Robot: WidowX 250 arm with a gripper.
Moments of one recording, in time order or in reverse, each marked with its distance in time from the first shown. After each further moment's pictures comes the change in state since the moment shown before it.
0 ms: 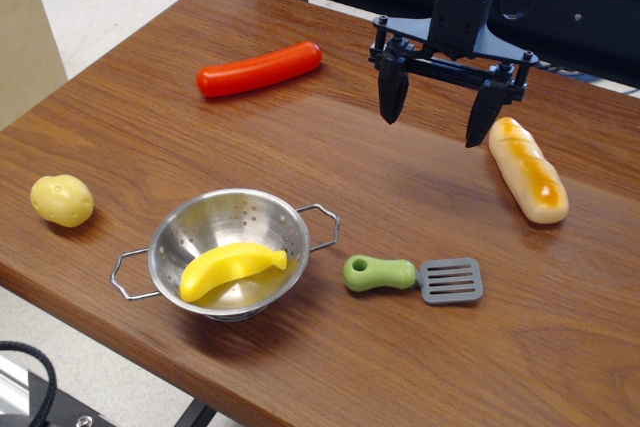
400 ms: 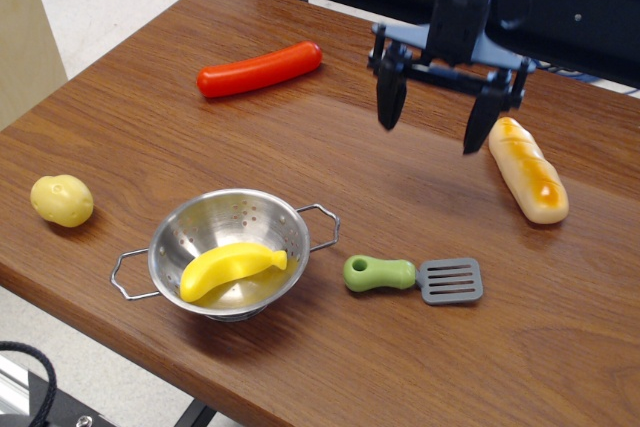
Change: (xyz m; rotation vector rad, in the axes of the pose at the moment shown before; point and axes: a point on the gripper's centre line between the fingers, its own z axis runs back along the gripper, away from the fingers) arm -0.006 0.001 -0.014 0.010 0.037 -0.016
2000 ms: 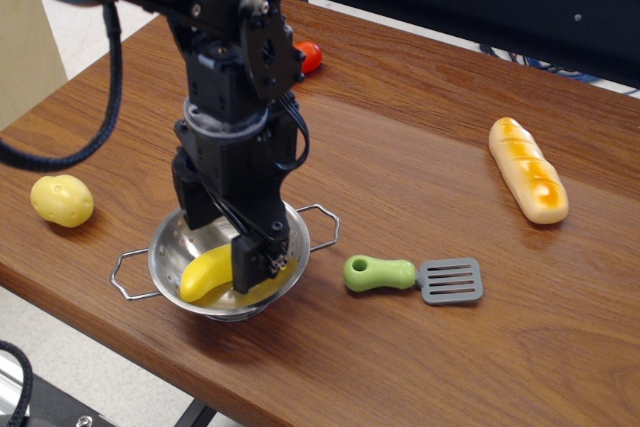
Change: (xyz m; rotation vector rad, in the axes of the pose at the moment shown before) arm -0.123 0.083 -0.024 0.059 -0.137 -0.498
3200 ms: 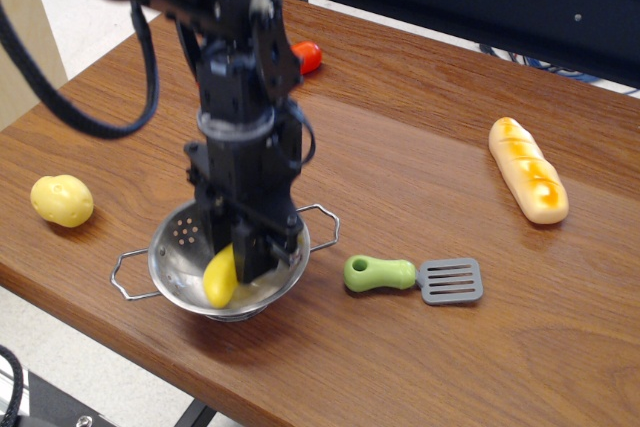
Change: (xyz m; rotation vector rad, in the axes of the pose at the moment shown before) arm 0.008 0.001 -0.010 -0.129 0.051 0.094
